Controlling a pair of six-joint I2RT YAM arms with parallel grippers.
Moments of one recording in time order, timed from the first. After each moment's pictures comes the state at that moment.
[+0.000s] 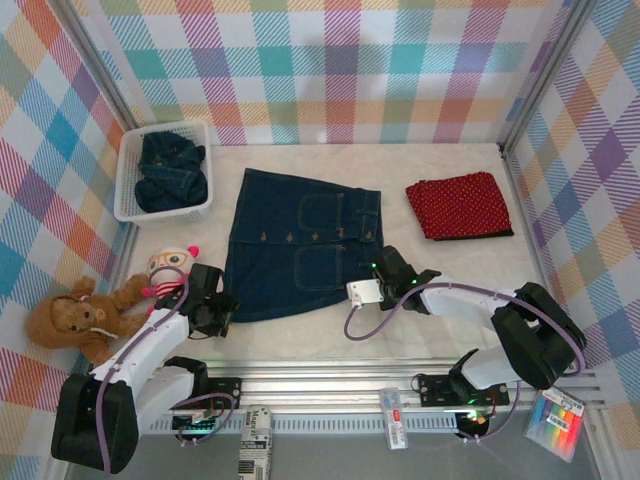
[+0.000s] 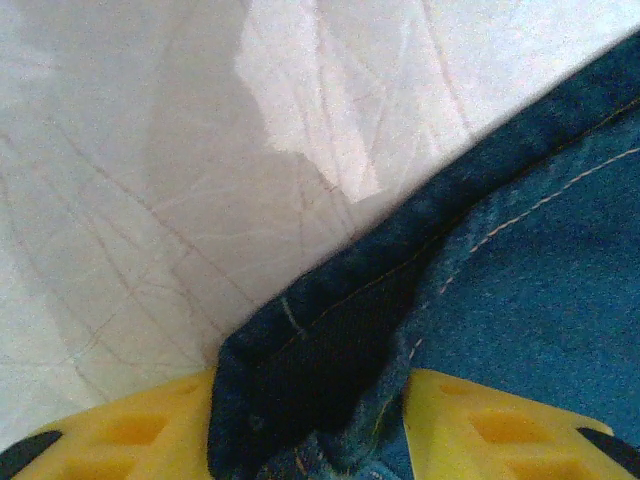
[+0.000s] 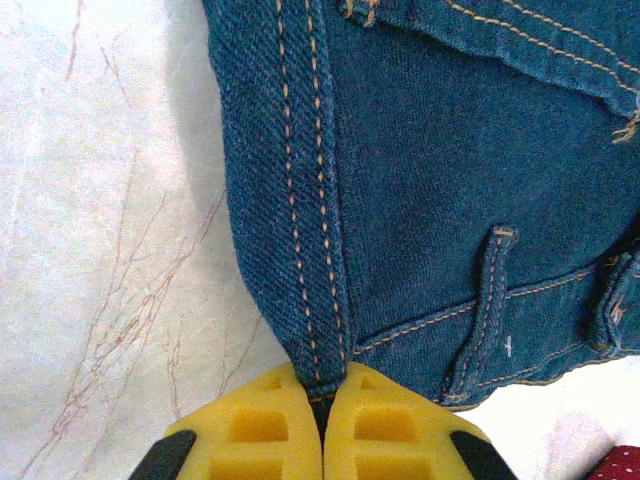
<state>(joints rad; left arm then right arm) -0.21 0.96 0.40 -0.63 0.10 -1.39 0.70 1.40 0.60 -0.21 0.14 -1.18</state>
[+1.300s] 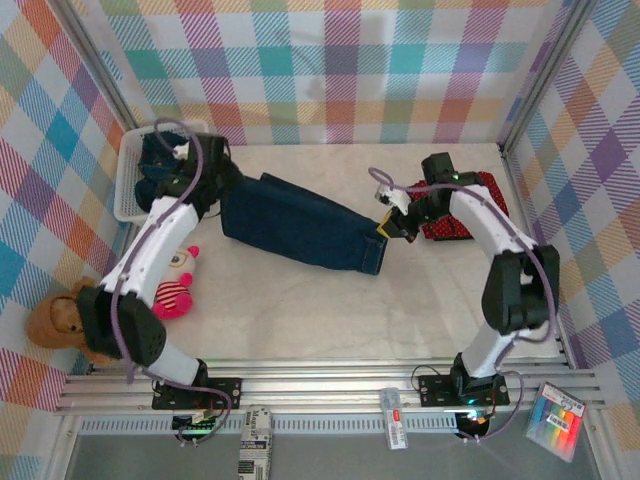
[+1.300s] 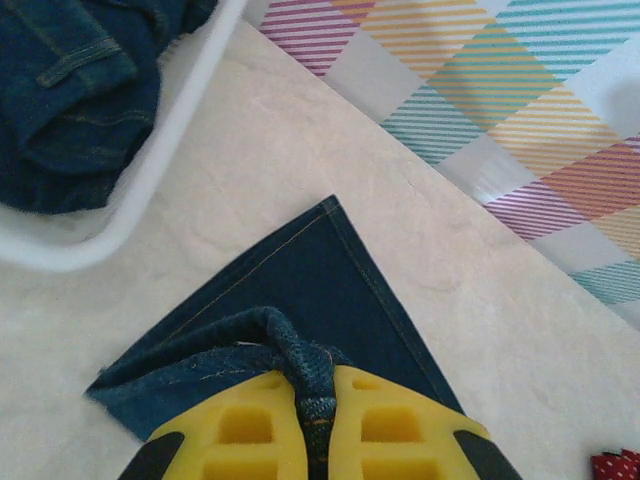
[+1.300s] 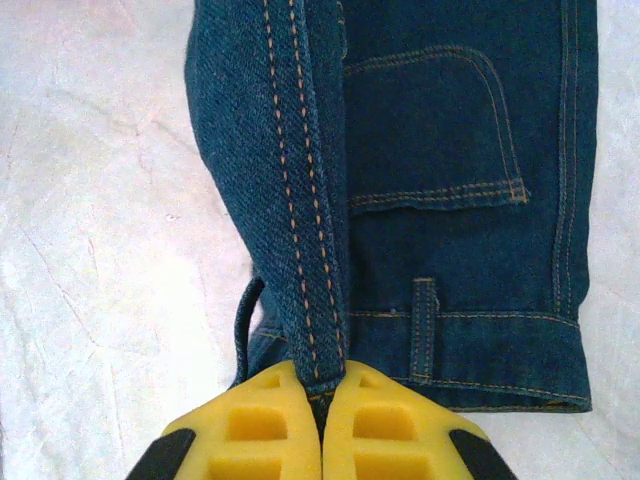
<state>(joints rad) -0.22 1.57 1.51 -0.62 -0.21 -0.76 0.18 1.74 1.45 -0.99 -0.72 -0.88</state>
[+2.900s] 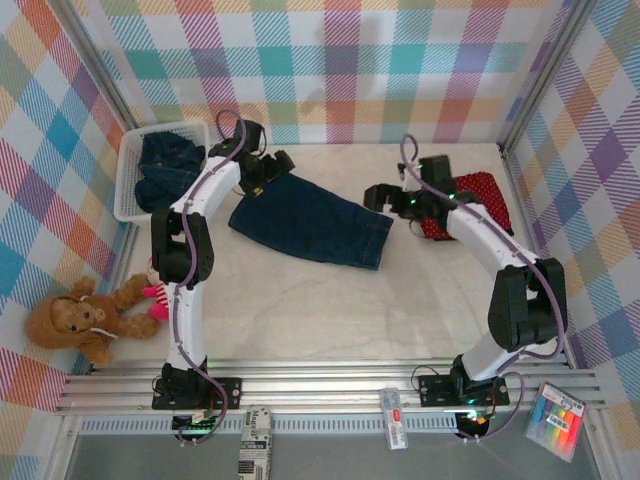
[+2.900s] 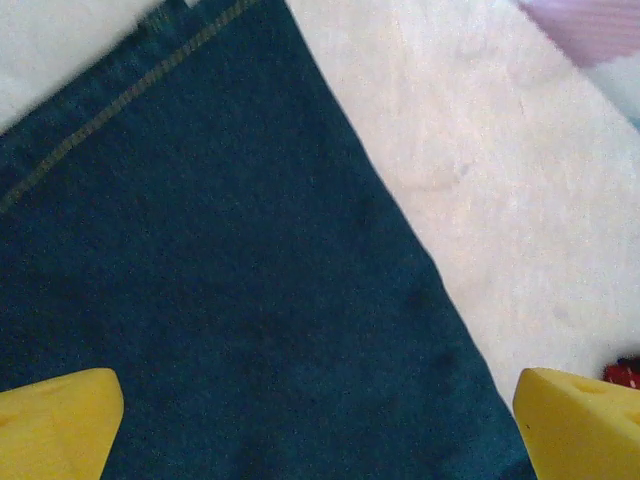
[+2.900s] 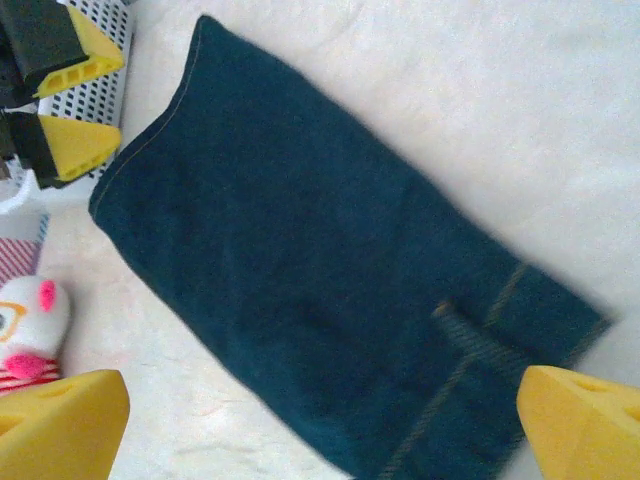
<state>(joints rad) -0.21 2.20 1.99 -0.76 0.20 -0.74 0.29 1.60 1.19 -0.38 -0.44 0.46</state>
